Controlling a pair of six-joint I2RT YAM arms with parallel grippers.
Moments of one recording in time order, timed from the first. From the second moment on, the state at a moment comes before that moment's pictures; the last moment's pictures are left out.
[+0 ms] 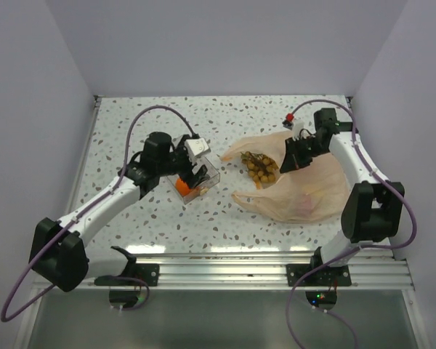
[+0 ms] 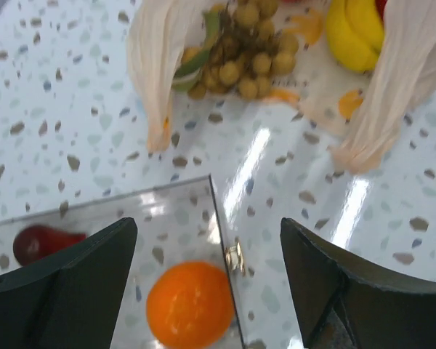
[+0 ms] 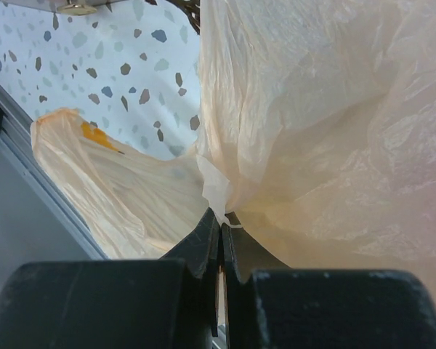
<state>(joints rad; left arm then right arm) -0.53 1.27 0.91 -0.09 0.48 0.34 0.02 1.63 1.36 -1.00 -0.67 -0.36</state>
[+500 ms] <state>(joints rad) -0.42 1.34 0.92 -0.46 0.40 0.57 0.02 1.63 1.31 -1.01 -0.64 -0.39</state>
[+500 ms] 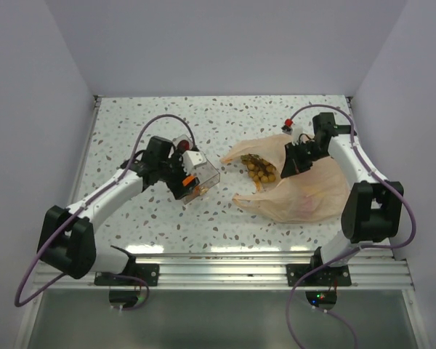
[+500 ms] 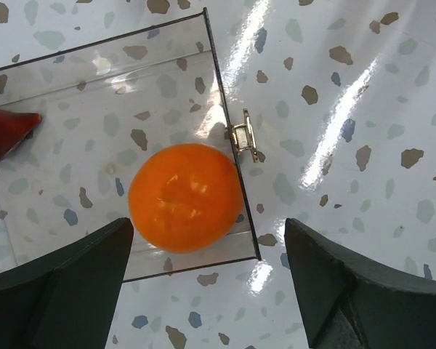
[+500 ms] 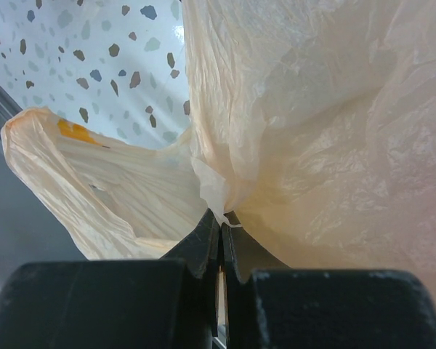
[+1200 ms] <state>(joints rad) -0.36 1.72 1.14 -0.64 0.48 0.98 0.02 1.62 1.31 -1.02 -0.64 -0.39</state>
